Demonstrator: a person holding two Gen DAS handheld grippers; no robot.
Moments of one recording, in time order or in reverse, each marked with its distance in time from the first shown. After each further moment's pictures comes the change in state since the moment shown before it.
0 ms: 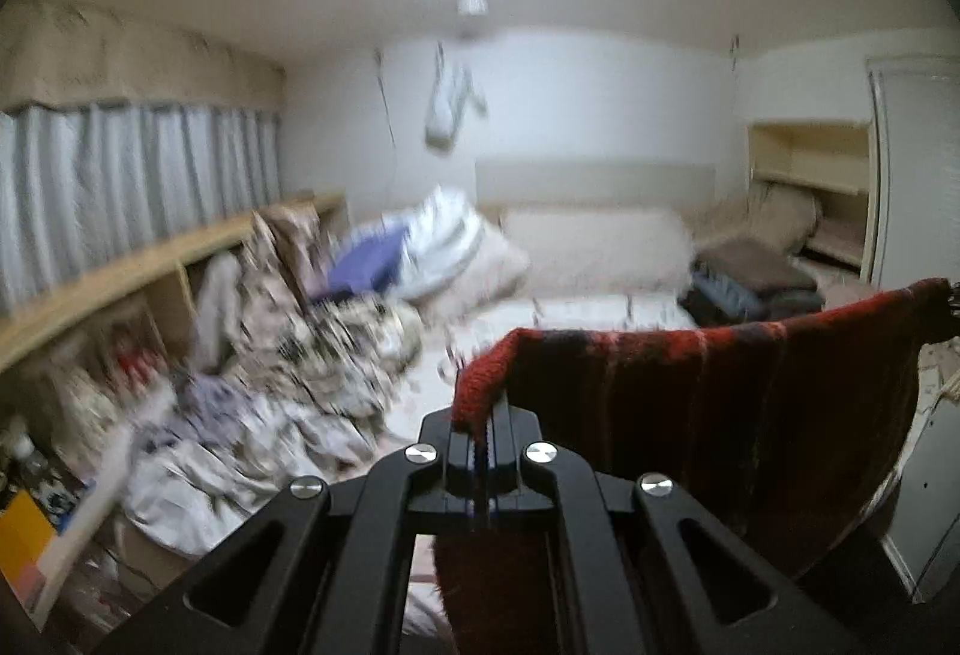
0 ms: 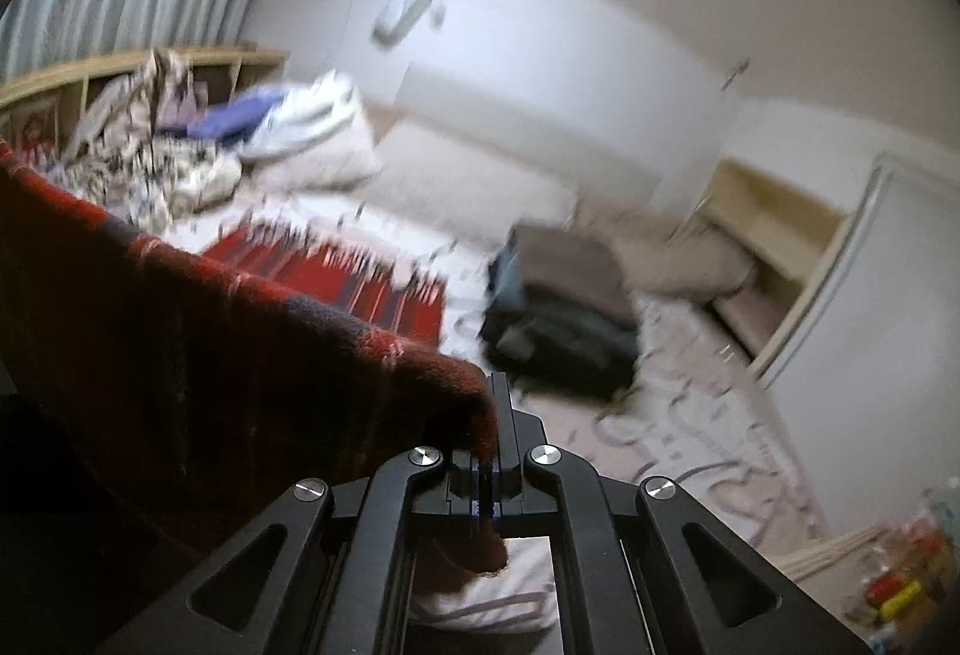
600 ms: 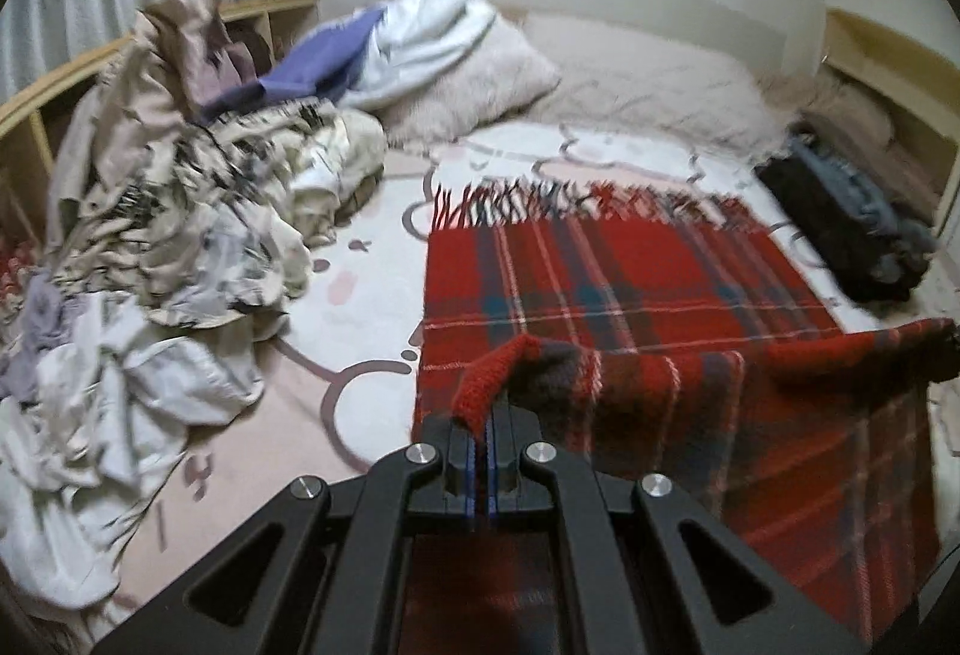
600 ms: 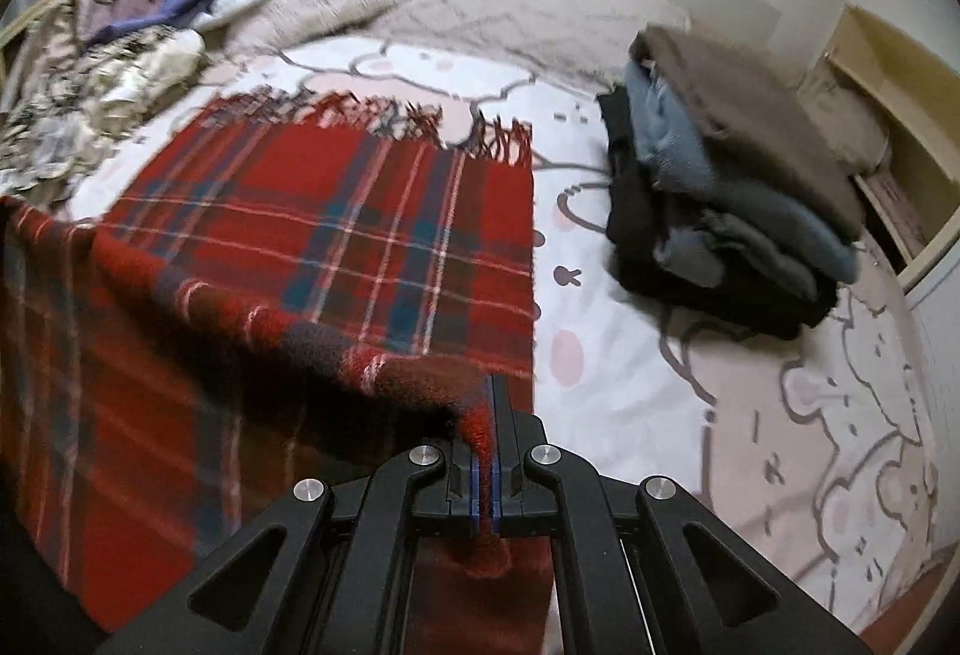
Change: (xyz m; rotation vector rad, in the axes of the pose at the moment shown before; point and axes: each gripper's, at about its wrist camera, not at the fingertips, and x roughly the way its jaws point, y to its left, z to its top) left arm 0.312 -0.008 -0.045 -0.047 0.422 0.029; right arm 0.326 0.053 0.022 0.057 0.380 0.180
